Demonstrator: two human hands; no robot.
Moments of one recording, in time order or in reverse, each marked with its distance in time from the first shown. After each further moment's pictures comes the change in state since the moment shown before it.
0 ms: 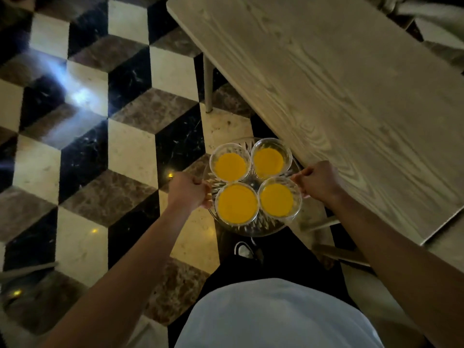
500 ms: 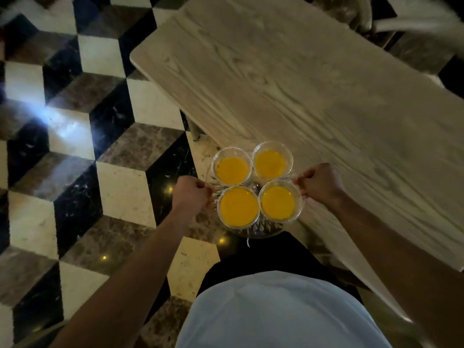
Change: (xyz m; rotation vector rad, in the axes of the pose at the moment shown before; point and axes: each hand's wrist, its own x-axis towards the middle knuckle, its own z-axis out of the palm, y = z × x) left_hand 0.130 0.161 0.032 0.208 -0.080 0.100; right_hand 0.147 -0.048 -0.062 0.048 0.071 0.129
